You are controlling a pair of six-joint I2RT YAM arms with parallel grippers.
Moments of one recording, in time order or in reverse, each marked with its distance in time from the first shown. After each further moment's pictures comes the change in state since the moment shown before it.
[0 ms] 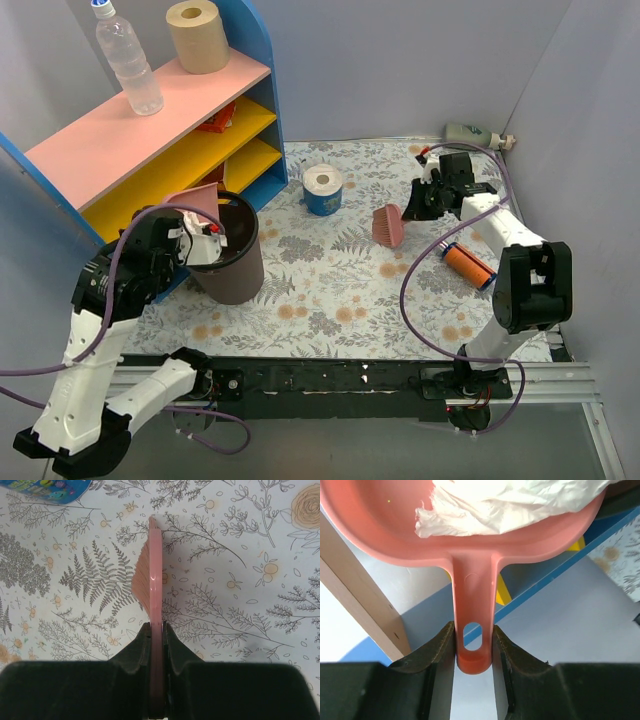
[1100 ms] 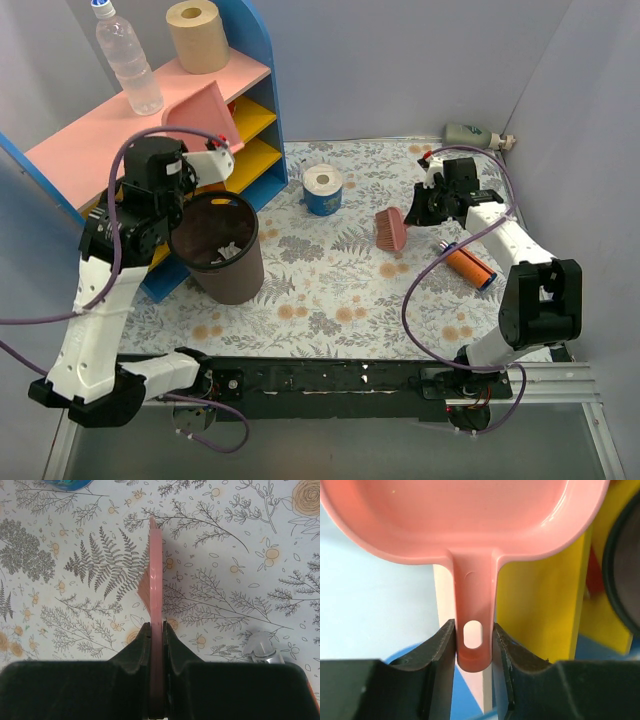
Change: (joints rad) left arm 0.000 0.248 0.301 0.261 -0.007 -0.052; right arm 0.000 -0.110 -0.085 0.006 0.002 -0.010
